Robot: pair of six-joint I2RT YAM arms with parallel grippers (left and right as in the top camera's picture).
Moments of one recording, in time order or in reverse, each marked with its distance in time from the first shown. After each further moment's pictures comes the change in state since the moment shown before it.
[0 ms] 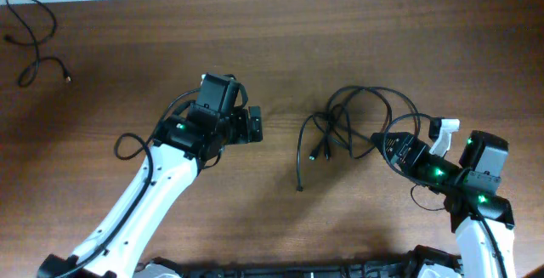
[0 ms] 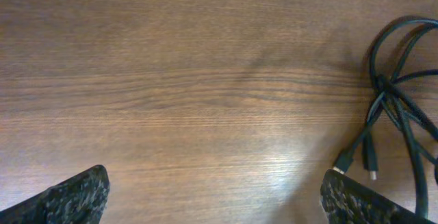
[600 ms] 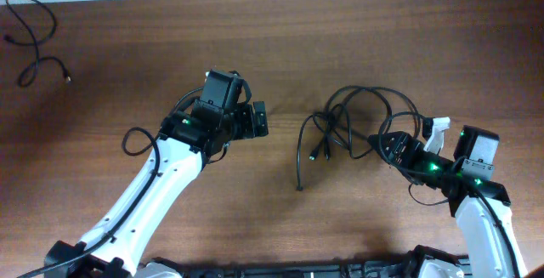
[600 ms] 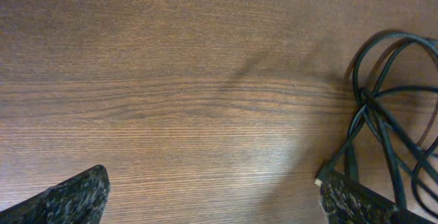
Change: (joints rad) left arm 0.000 0.039 0.000 0.061 0.037 -0.051; right arm 0.000 0.177 0.000 0.044 0.009 -0.083
